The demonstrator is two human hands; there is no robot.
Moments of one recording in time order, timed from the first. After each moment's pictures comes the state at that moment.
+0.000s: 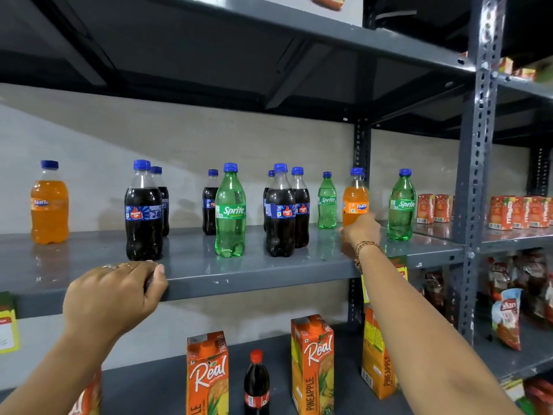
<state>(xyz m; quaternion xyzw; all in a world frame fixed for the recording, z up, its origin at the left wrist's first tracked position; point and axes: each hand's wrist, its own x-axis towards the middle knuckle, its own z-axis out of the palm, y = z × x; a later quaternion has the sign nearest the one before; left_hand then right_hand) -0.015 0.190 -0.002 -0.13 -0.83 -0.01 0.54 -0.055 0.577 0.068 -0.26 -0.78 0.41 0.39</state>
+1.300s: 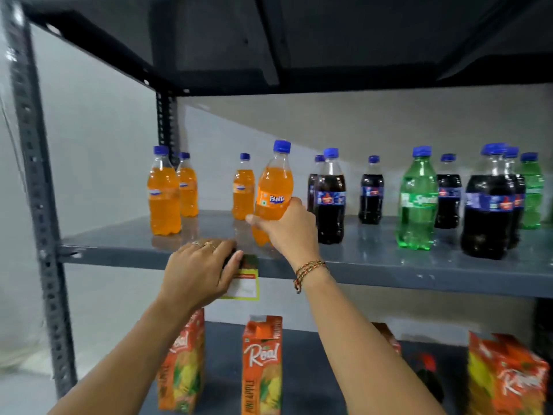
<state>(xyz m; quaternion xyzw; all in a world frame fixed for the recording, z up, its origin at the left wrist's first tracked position) 0.014 0.013 0.005 -0.12 -0.84 0.06 0.53 -0.026 0.166 0.057 0.18 -0.79 0.51 0.29</state>
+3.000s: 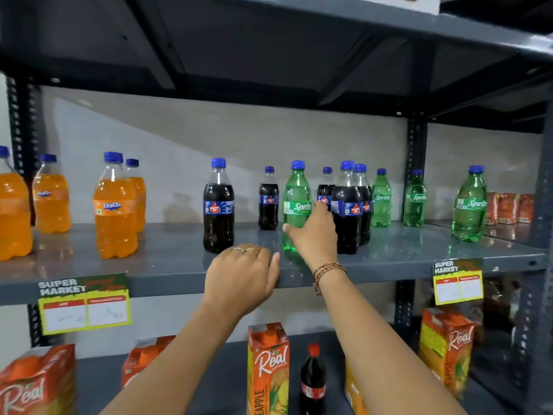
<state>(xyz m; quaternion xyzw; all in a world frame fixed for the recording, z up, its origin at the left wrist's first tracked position) -0.003 0.233 0.014 -0.21 -0.84 0.01 0.50 -0.033 0.367 0.061 -0.04 -0.82 0.40 0.40</state>
